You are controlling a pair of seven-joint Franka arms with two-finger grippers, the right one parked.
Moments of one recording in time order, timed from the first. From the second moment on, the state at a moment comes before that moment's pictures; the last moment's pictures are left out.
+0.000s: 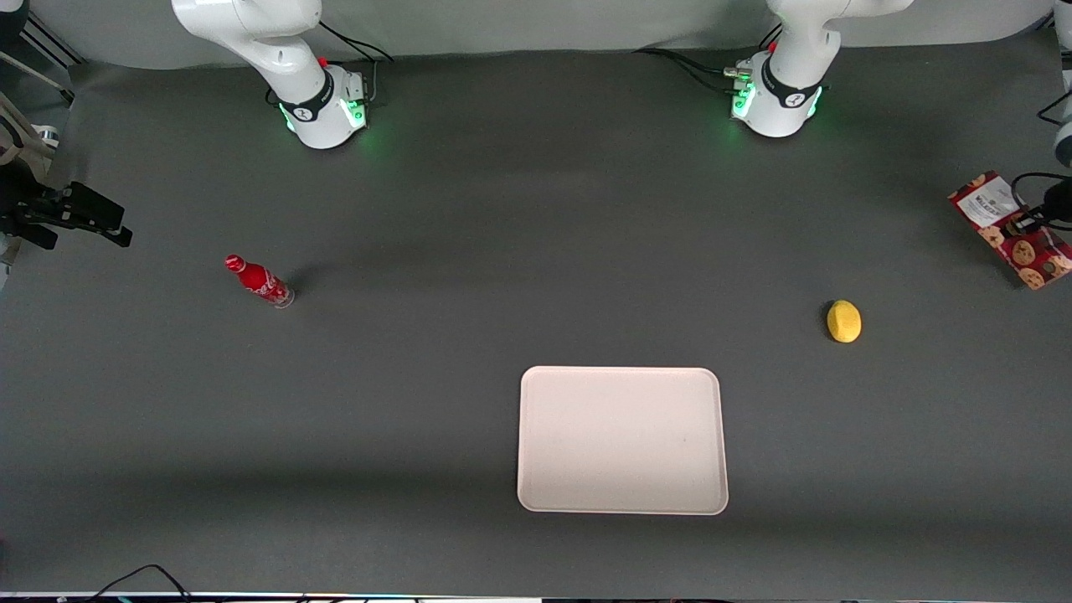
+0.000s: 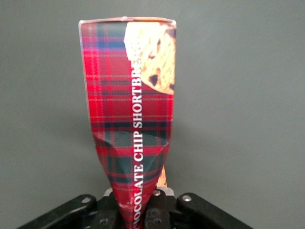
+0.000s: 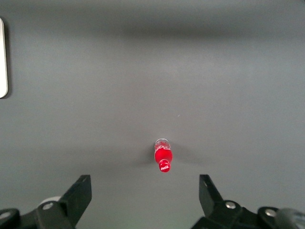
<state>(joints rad) -0.03 0.42 0.84 -2.23 -0.42 2.42 0.70</state>
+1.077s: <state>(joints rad) -0.08 0.39 0.07 -1.37 -0.17 1.63 -0.12</state>
